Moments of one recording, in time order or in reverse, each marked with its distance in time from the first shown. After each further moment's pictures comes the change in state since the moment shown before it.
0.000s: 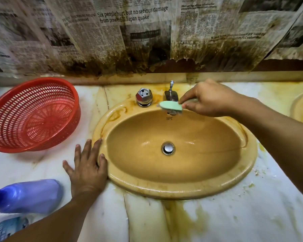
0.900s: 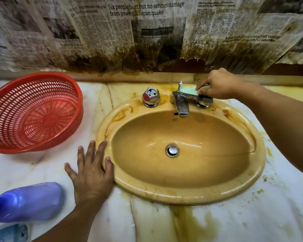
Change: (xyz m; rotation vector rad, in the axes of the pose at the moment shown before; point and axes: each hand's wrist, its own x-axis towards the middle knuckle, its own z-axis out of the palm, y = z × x) left_hand -0.001 0.001 0.002 0.013 -0.021 0.004; right_hand 0.066 0.040 0.004 -0.049 -0.088 0.255
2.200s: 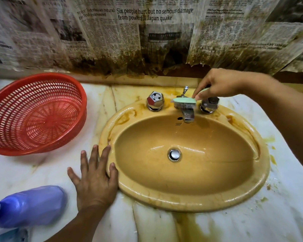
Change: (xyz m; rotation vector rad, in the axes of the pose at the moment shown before) left_hand -0.004 -0.002 0.003 0.017 -0.016 0.006; right_hand 0.008 -0.023 -0.033 0.058 -0.233 -0.146
